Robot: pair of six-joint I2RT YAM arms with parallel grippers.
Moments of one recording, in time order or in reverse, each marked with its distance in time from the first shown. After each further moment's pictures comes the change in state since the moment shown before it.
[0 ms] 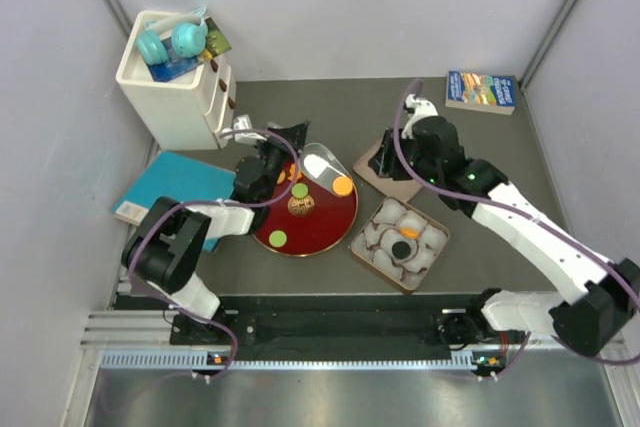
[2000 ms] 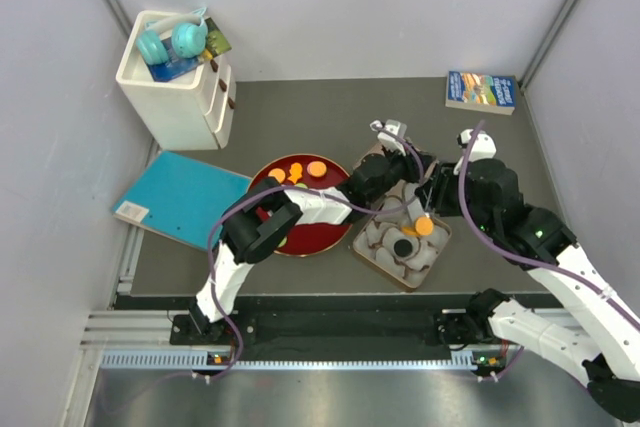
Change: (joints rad) left arm -0.486 0.537 0.739 -0.370 0.040 0.368; right arm 0.000 -0.452 -0.147 -0.294 0.163 -0.010
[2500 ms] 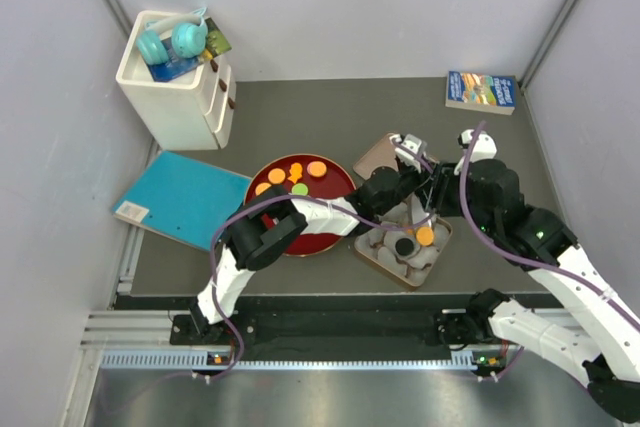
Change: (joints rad) left arm -0.085 0.000 0.005 0.023 -0.016 0.226; right arm 0.000 -0.003 0.000 0.000 -0.002 0.000
